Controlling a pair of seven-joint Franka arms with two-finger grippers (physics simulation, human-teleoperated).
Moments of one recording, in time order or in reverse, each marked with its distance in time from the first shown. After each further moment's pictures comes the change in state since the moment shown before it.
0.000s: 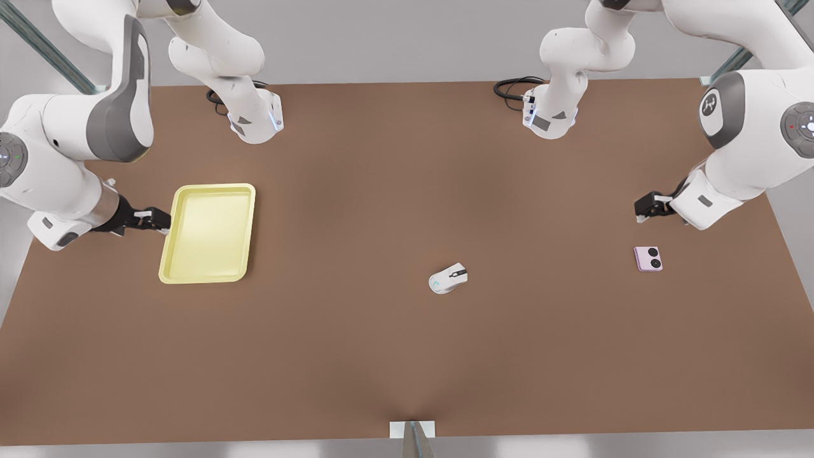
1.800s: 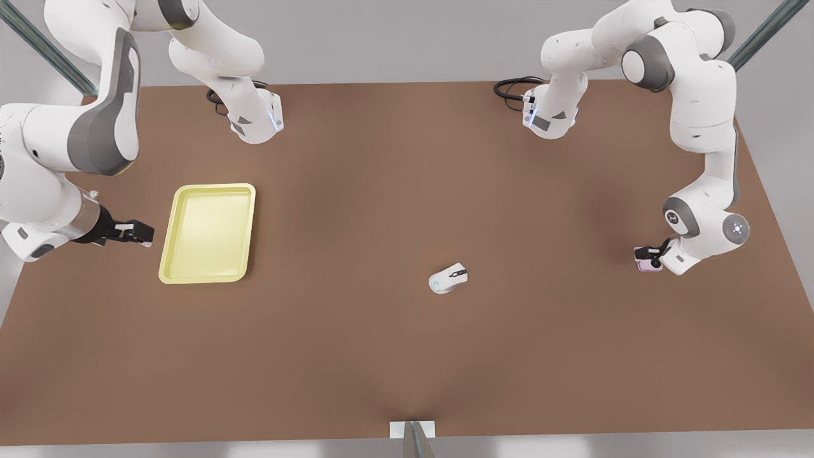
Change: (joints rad) left arm 0.244 0.417 0.187 -0.606 -0.203 0.950 0.500; right arm -0.026 0.087 0.004 0.134 -0.034 -0.027 0.024
